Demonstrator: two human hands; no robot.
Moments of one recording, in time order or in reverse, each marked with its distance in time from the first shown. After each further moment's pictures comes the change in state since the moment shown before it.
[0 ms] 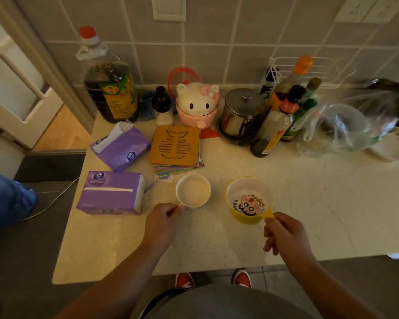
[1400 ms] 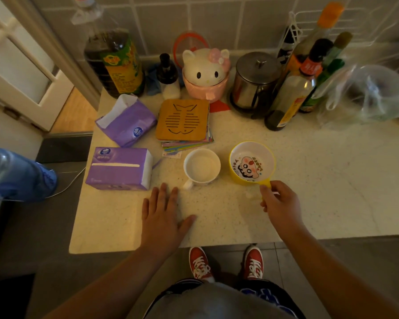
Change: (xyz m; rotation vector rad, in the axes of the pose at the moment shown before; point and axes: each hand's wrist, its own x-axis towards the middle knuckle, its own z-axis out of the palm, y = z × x) left_hand -0.043 -0.055 -0.003 0.812 -0.023 0.220; right_hand 0.031 0.035 0.041 -0.039 0.089 -0.059
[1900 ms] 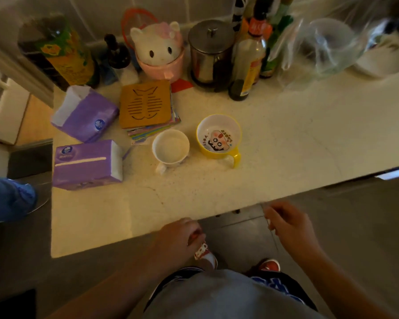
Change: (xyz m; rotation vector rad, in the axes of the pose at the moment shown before) left_hand -0.059 0.056 -0.013 -0.269 -0.482 0.359; right_hand -0.112 0.047 -0.072 -0.021 -0.078 0.170
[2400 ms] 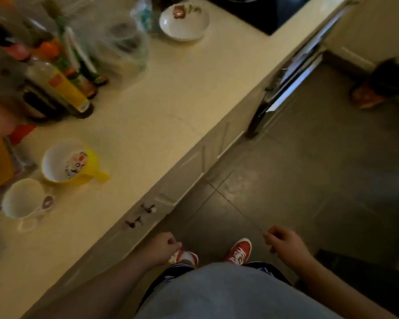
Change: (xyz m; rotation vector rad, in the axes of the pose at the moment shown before) left_hand 0.078 0.095 0.146 0.209 -0.552 -0.210; right_hand -0.136 0.233 -0.120 0.134 0.145 0.584
